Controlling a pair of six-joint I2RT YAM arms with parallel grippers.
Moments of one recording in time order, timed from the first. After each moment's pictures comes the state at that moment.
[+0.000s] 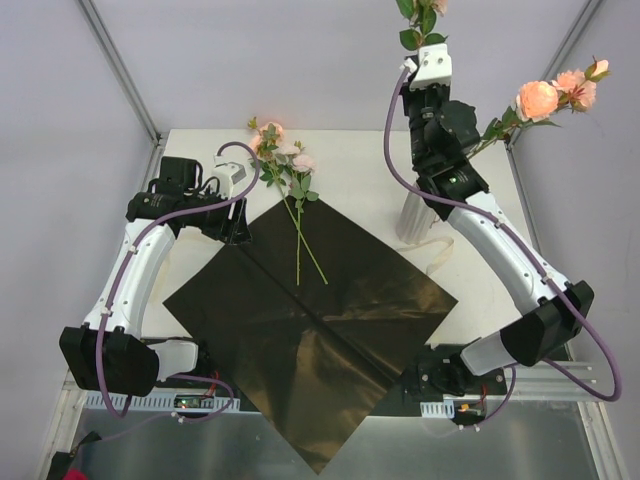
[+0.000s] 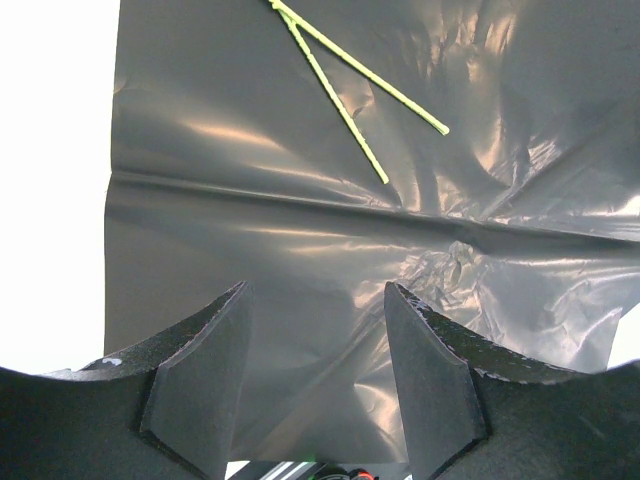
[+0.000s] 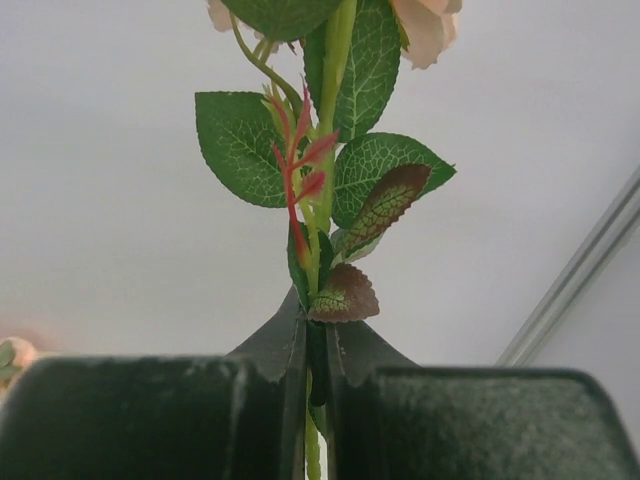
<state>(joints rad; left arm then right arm) -0.10 1.22 1.21 -0.96 0.55 0.19 0.57 1.48 1.57 0.25 0.49 -0.42</state>
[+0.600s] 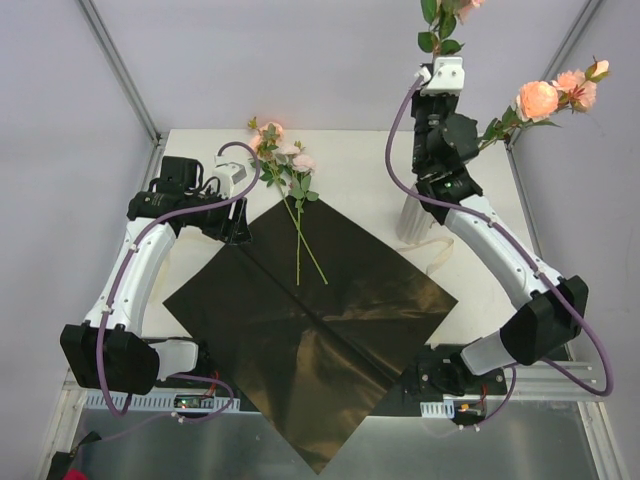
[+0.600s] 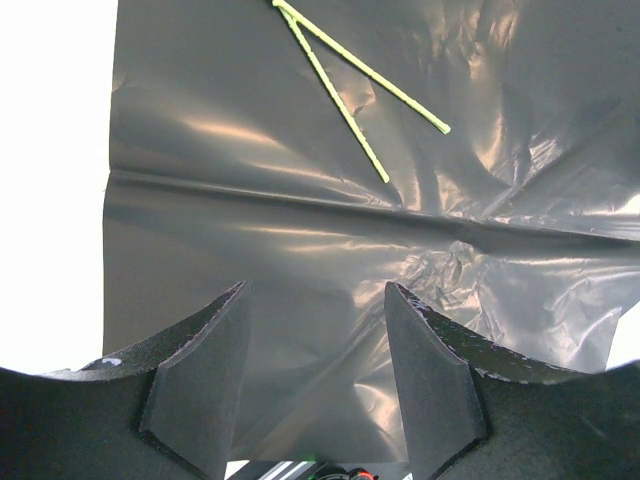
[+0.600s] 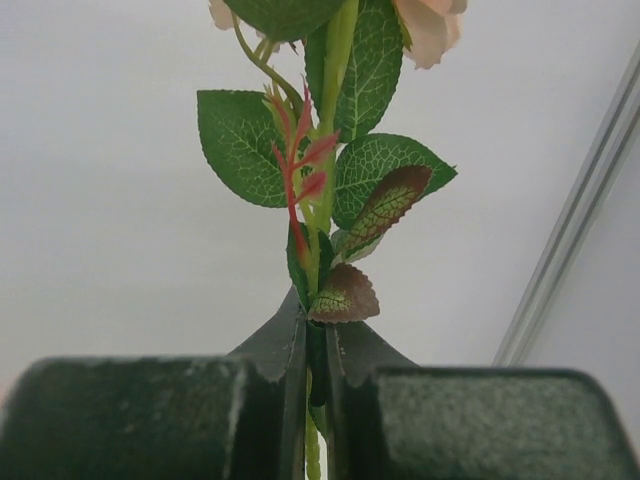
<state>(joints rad) -0.10 1.23 1.21 -0.96 0.55 0.19 0.52 1.48 1.48 0.48 0.54 -0.39</state>
